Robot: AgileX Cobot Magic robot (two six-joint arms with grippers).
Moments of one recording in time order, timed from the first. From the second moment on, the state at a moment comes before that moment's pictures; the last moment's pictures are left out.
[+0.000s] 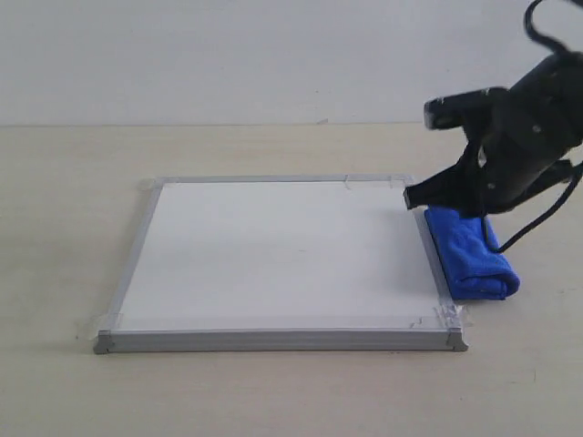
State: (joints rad) left arm -0.04 0.00 0.00 0.11 0.05 -0.11; right arm 0.21 1.74 -1.06 -0.45 0.52 0.53
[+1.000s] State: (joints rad) left arm -0.04 0.00 0.00 0.11 0.05 -0.11; right arm 0.38 0.99 -0.73 -0.22 0.66 0.58
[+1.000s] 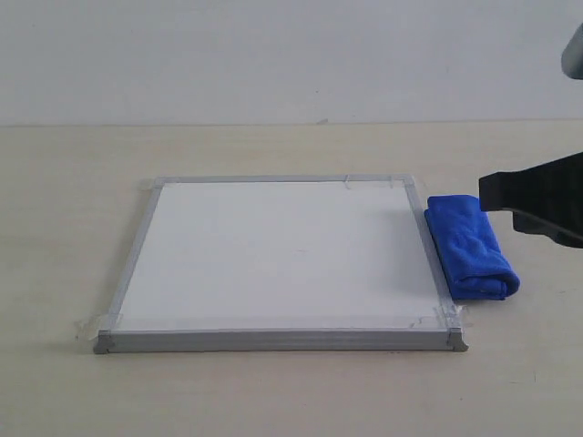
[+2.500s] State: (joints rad) left arm -0.04 0.00 0.00 0.11 0.05 -0.11; right arm 0.25 0.18 0.00 0.00 0.15 0.09
